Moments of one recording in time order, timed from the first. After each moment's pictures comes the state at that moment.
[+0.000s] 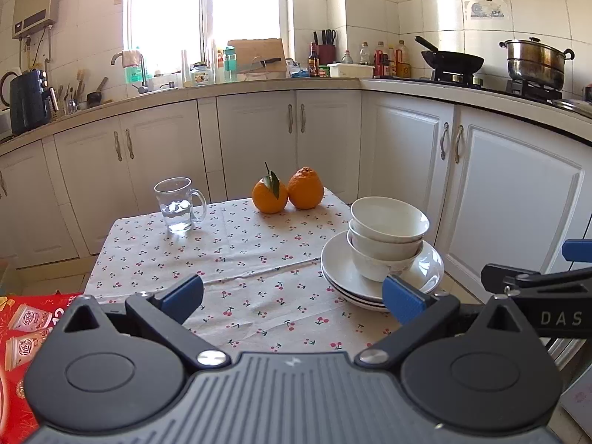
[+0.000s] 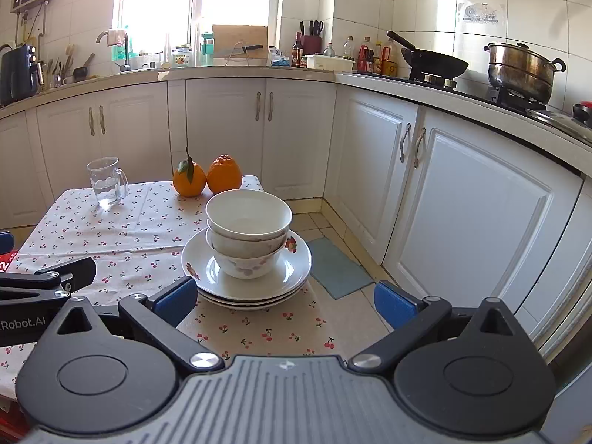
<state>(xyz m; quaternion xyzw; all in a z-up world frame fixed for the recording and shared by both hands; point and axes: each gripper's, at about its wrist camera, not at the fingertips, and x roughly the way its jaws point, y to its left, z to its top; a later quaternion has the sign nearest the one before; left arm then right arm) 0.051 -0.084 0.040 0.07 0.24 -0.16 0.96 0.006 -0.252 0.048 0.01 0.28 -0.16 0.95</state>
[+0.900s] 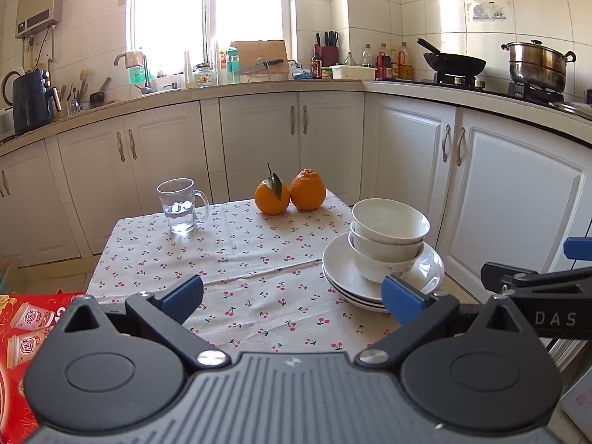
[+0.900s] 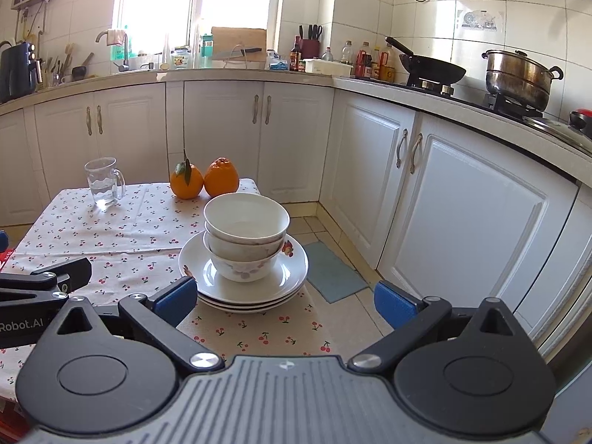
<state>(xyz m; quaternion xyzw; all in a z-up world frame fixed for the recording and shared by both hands) 0.049 -0.082 0.041 0.06 0.23 -0.16 0.96 0.003 -0.249 0.050 0.00 0.27 -0.16 0.95</state>
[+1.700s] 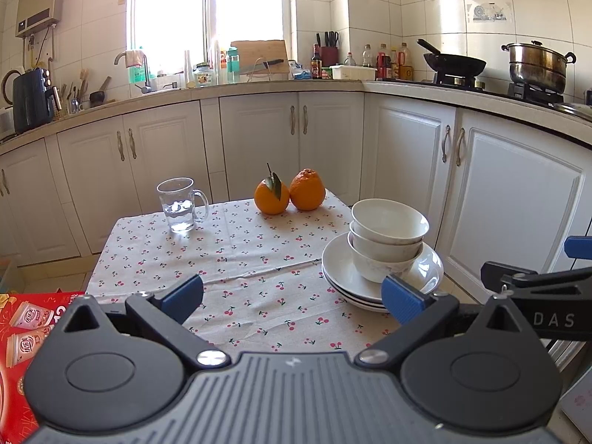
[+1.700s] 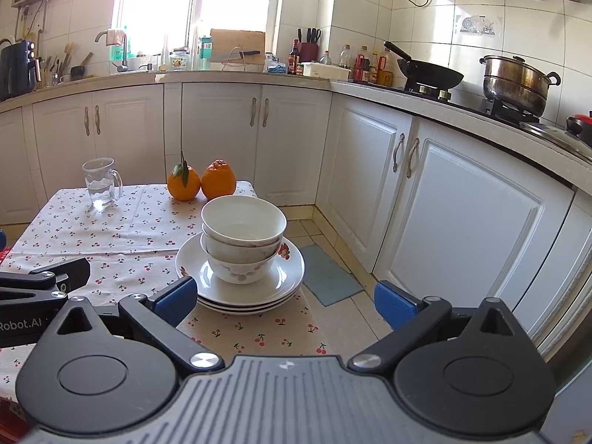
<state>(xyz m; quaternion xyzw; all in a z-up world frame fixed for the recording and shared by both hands) 0.048 -0.081 0.043 0.06 0.24 -0.16 0.96 0.002 -0.248 0.052 0.00 0.27 -0.17 0.95</state>
